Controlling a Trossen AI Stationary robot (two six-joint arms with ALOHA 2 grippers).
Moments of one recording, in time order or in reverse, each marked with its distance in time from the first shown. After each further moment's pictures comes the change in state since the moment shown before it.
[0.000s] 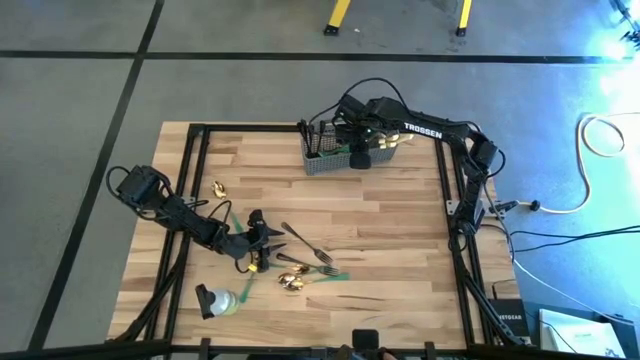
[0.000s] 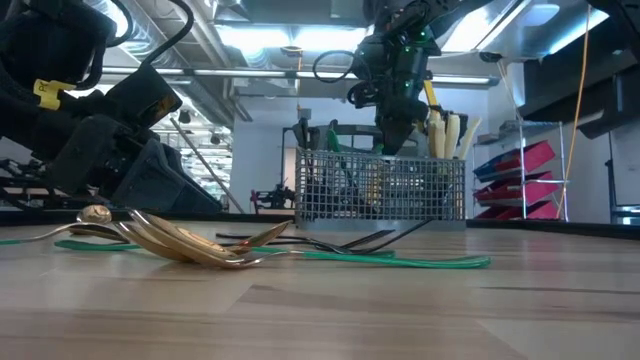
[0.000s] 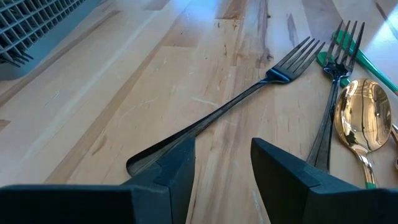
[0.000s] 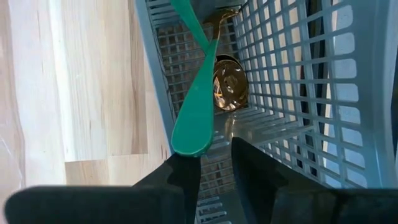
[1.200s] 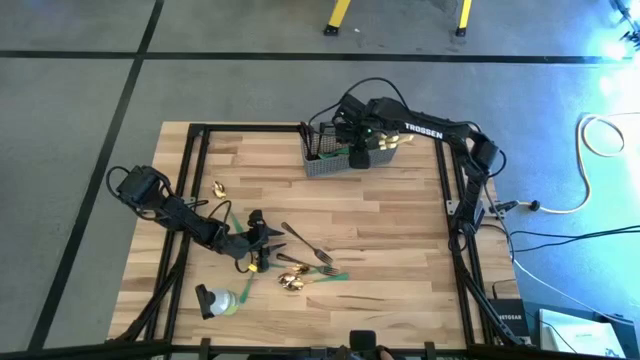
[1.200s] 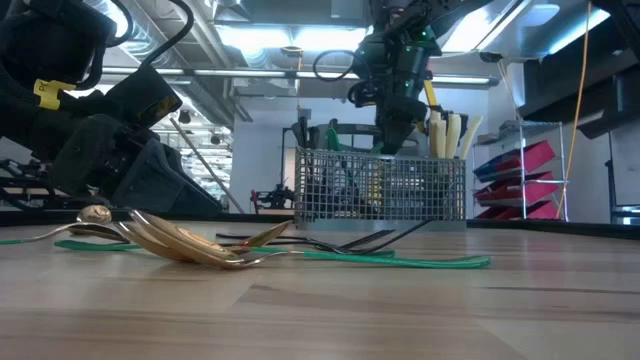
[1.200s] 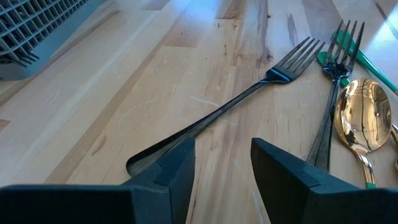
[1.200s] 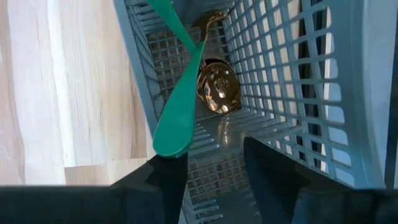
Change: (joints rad) left arm 0.000 0.000 0.000 0.000 0.000 0.000; right arm 0.001 -0.003 -0.013 0.027 -0.007 0.012
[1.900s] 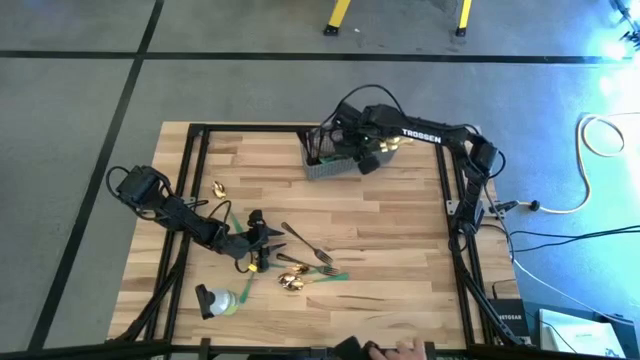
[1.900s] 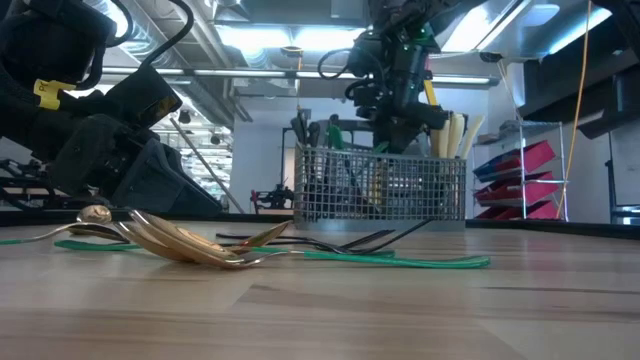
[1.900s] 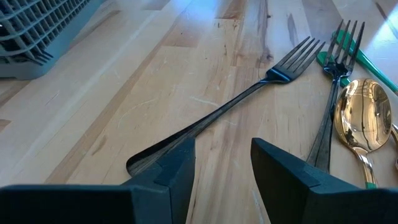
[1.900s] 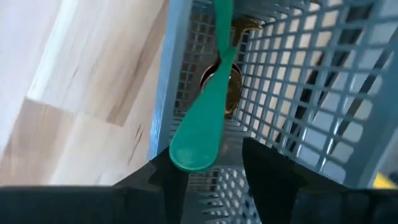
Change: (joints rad) left arm 0.000 0.000 0.000 0.000 0.000 0.000; right arm 0.058 0.001 -0.024 0.003 0.082 -0.461
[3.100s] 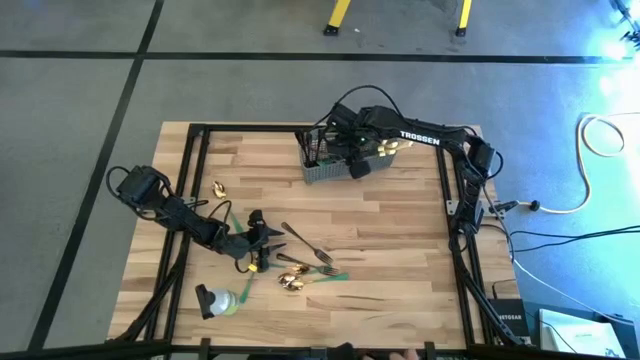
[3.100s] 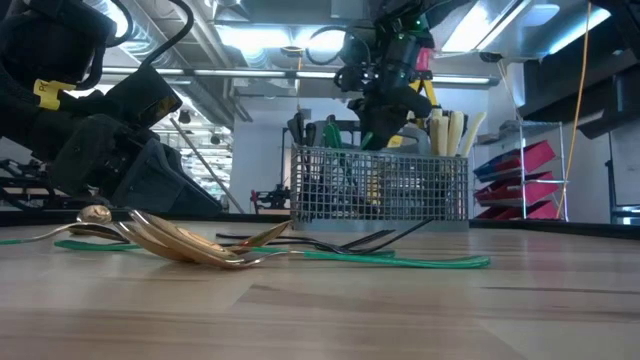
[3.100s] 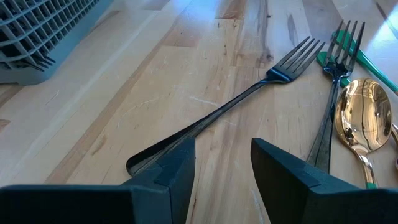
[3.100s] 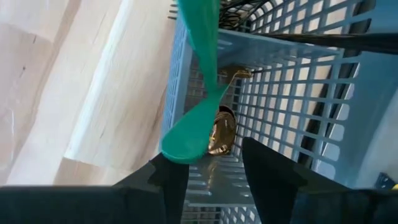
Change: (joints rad) left arm 0.000 0.000 0.000 0.000 0.000 0.000; right arm 0.033 0.005 0.053 0.018 -0.112 0.137
